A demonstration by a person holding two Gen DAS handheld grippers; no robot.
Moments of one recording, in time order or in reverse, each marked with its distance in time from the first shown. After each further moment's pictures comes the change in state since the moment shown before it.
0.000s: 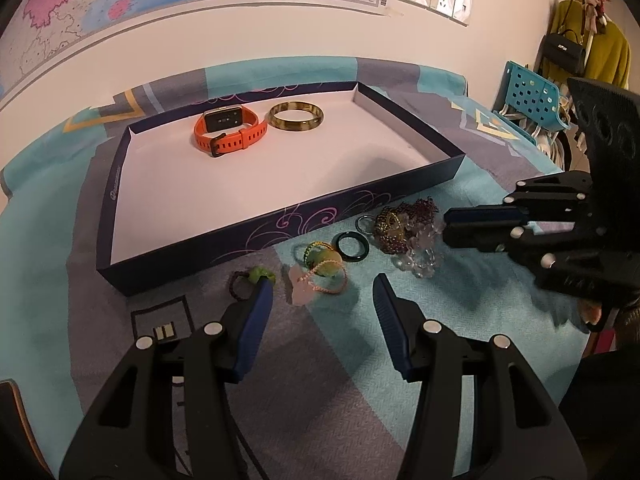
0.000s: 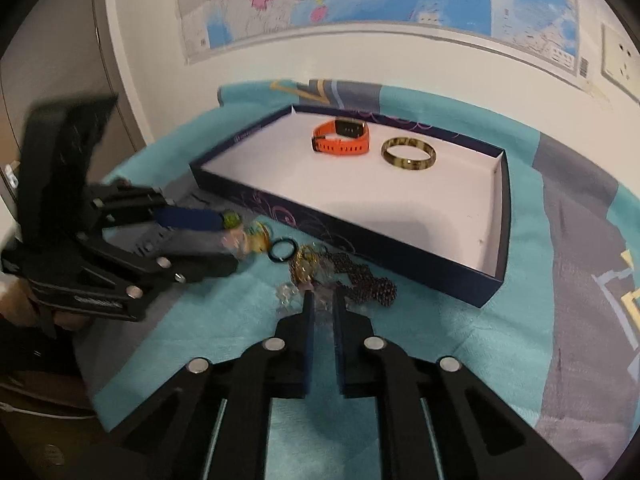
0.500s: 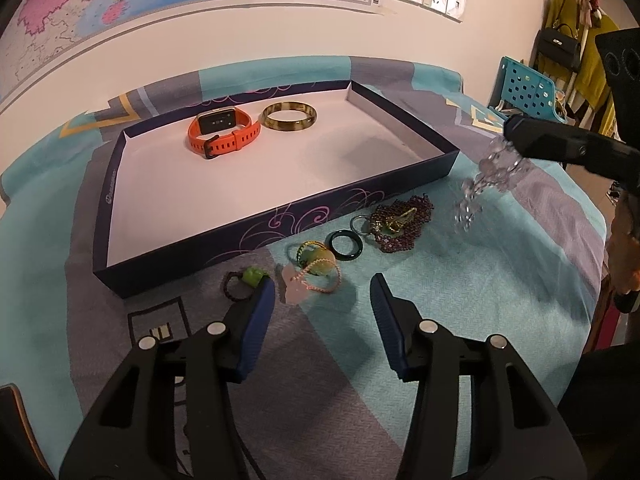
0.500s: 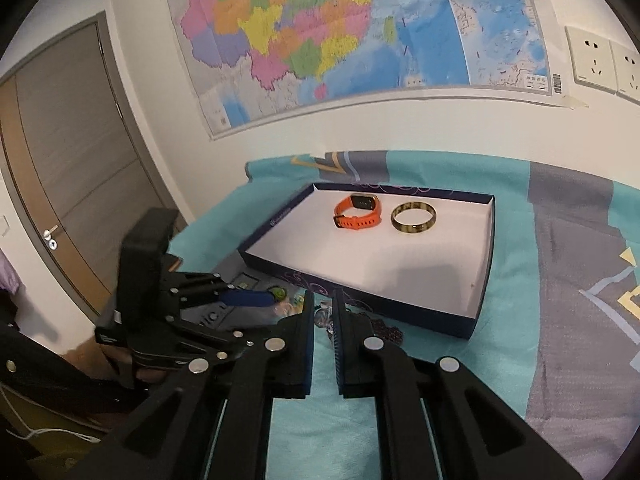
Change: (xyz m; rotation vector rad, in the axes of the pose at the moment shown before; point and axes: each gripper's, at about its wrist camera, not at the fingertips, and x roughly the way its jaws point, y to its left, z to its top) left arm -0.001 -0.004 -0.002 0.020 0.003 -0.006; right arm -0.059 -0.011 0.019 0.104 -0.184 0.132
